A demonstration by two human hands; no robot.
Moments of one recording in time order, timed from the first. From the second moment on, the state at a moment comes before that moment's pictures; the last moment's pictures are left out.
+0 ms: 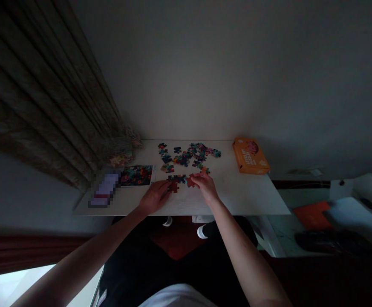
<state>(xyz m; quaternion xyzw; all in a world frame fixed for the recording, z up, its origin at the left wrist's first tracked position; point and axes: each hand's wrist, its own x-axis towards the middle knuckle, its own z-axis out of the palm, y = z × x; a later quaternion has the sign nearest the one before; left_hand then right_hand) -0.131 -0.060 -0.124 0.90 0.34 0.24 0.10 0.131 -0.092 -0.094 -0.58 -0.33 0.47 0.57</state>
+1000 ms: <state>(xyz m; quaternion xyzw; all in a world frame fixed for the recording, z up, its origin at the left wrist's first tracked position) -0.131 -0.059 -0.128 0.91 0.33 0.24 0.12 0.122 -0.100 -0.104 -0.57 -0.36 0.50 0.55</state>
